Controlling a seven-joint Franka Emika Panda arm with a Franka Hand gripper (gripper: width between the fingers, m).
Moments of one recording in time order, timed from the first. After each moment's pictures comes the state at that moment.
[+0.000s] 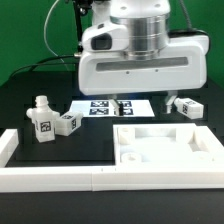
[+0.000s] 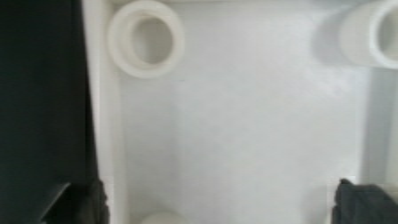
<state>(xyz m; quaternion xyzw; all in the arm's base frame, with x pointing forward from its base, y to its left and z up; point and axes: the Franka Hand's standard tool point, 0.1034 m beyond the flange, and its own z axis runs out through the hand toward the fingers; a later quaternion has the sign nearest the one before) 0.574 0.025 0.075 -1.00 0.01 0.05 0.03</state>
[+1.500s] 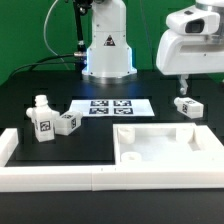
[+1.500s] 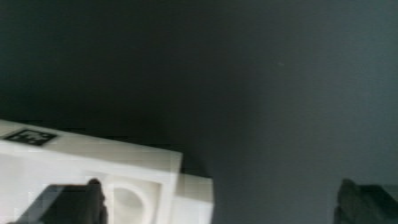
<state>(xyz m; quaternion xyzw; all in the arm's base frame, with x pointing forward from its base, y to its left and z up) 0.484 0.153 0.083 -0.99 -0.08 0.09 -0.02</state>
